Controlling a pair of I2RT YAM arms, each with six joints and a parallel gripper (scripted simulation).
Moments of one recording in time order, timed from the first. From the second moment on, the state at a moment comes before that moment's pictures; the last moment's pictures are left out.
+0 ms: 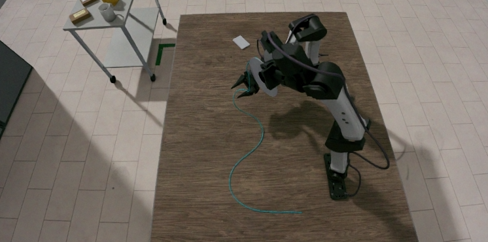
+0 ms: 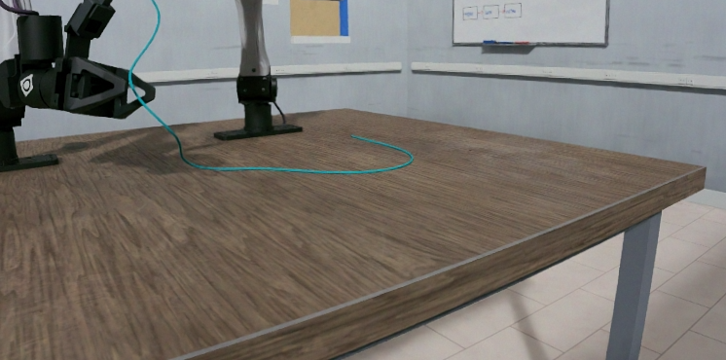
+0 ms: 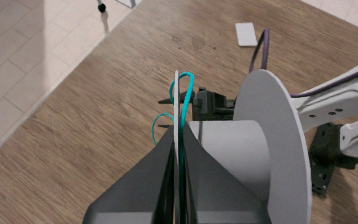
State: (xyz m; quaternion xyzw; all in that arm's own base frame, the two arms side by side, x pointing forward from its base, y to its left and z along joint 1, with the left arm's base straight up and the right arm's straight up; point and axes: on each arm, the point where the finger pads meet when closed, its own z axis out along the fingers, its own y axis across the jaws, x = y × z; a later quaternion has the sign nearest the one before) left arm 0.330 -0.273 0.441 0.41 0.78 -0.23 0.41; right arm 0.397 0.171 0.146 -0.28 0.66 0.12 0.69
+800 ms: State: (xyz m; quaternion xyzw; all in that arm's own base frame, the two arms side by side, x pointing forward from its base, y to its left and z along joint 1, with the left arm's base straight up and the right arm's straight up) left arm 0.330 -0.273 0.441 0.41 0.78 -0.23 0.41; right arm 0.397 0.171 0.146 -0.28 0.66 0.12 0.69
